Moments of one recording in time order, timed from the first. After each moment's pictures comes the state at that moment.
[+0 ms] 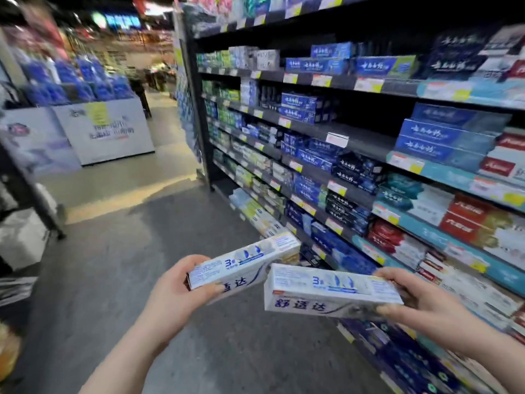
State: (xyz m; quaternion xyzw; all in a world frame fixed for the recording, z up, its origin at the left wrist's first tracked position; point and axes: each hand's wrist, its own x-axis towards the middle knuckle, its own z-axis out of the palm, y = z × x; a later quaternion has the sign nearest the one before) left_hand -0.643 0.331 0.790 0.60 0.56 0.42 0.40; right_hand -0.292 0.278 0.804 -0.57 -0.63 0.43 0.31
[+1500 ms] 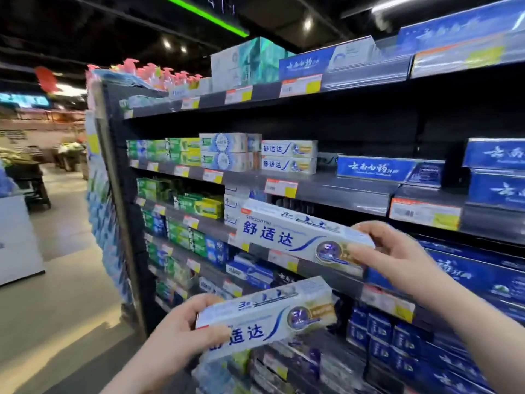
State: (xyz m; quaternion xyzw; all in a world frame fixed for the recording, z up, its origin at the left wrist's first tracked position) left_hand -0.724 1.260 0.876 0.68 0.36 0.33 0.55; right_hand -0.432 1.166 0.938 -0.62 -0.57 0.16 0.51
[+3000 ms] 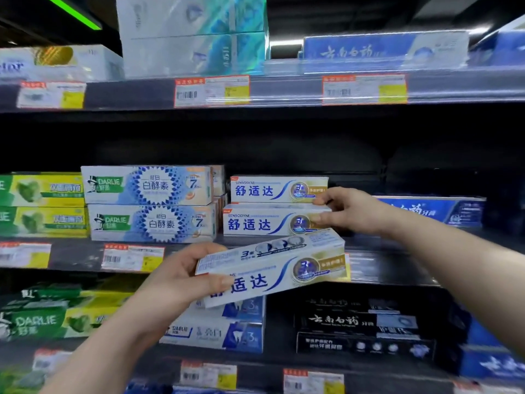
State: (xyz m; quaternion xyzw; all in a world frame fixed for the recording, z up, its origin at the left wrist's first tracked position) left_hand -0.611 1.629 0.972 0.75 0.03 0.25 0.61; right_hand -0.382 1.452 1.035 -0.82 -0.43 -0.02 0.37
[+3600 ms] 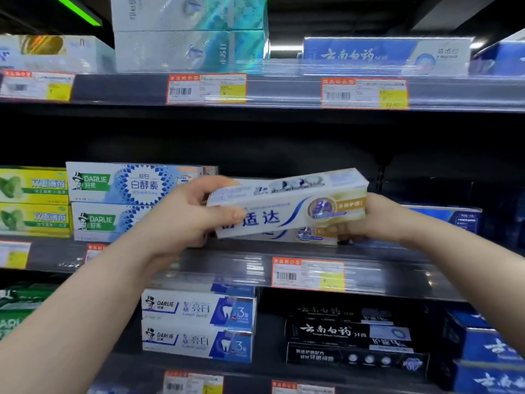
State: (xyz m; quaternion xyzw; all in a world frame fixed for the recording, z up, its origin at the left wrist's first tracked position) left_hand -0.577 1.627 1.039 0.78 0.00 0.31 0.54; right_hand -0.389 1.423 1.043 -0.81 -0.41 0.05 0.41
